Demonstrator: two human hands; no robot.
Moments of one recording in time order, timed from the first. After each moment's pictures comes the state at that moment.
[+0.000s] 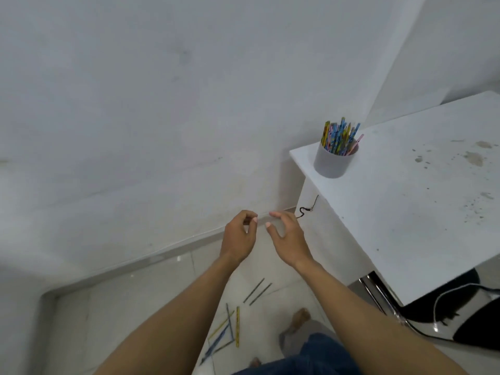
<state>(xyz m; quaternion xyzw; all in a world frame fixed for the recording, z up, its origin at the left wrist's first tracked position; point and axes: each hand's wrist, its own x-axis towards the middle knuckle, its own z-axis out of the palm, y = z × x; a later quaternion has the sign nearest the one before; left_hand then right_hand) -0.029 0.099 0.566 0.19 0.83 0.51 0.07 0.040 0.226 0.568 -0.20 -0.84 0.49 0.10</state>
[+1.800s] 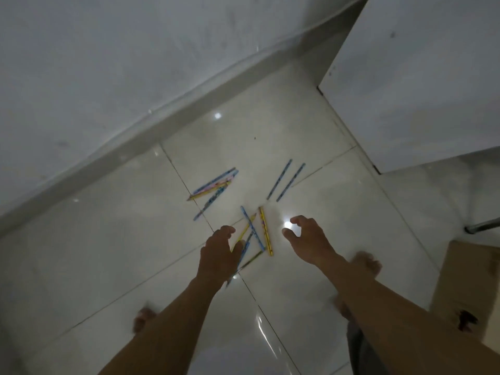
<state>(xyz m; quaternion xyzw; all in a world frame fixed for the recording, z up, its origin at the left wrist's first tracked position) -0.028 -0.098 0.038 0.12 0.88 0.23 0.39 0.071 0.089 0.035 -0.45 -0.73 0.43 -0.28</state>
